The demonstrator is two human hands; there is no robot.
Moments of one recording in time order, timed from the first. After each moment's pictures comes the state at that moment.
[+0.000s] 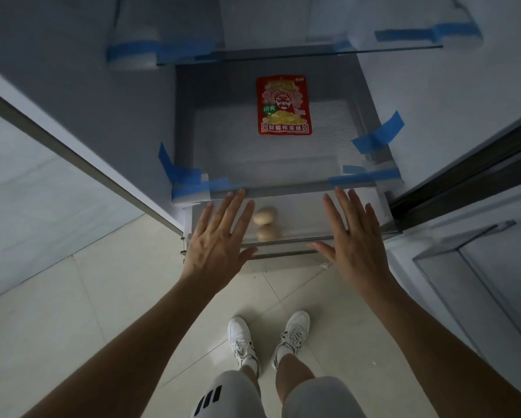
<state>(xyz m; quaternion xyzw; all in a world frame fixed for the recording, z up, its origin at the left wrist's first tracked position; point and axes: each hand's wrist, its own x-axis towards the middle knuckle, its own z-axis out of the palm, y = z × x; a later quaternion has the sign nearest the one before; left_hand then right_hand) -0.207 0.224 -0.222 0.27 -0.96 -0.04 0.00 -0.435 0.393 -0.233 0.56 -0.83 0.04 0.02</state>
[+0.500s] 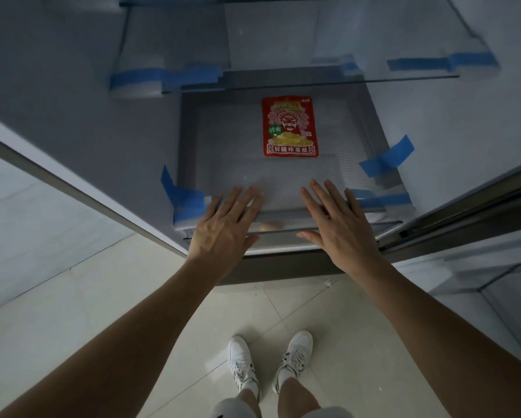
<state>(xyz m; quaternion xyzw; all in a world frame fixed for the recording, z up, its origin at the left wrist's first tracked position) -0.247 0.167 -0.220 0.25 -0.97 -0.02 -0.04 -0.466 0.317 -0.228 0.63 -0.77 -0.03 0.04</state>
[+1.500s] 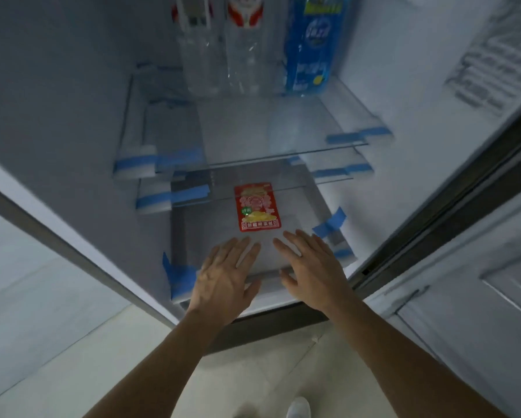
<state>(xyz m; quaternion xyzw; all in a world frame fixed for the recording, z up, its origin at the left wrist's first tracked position) -0.268 0.182 -0.112 0.21 -0.97 -0.08 0.08 -0.437 0.320 -0.110 0.58 -0.81 0.08 0.05</state>
